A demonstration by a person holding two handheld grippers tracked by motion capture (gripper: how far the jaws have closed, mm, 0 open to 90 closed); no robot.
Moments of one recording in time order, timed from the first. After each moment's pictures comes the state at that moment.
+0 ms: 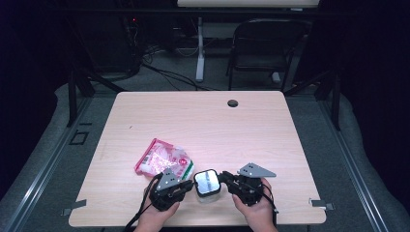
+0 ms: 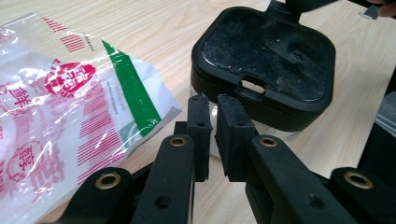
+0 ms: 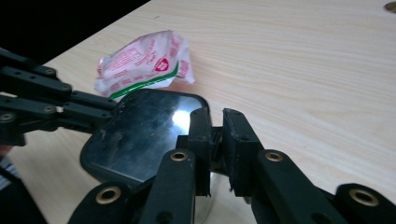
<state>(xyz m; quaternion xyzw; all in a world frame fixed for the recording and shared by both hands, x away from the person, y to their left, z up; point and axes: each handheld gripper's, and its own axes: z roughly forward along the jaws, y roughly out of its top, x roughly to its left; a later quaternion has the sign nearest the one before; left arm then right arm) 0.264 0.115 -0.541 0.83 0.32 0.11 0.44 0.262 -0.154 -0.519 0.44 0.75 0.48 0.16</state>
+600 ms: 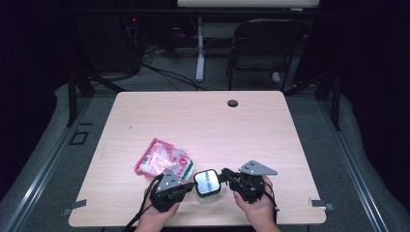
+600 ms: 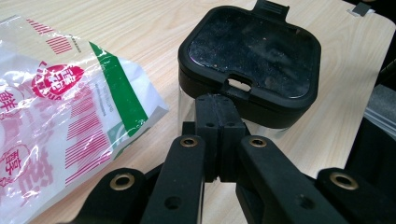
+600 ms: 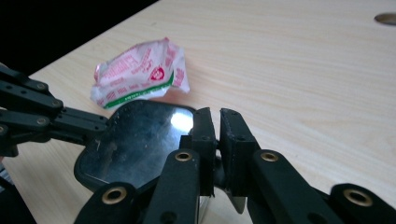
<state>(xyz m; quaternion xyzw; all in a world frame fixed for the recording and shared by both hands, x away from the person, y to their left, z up) 0.262 0.114 -0.540 0.83 0.31 0.10 0.45 0.266 -0.156 -0.515 0.43 0.74 0.48 0.16</state>
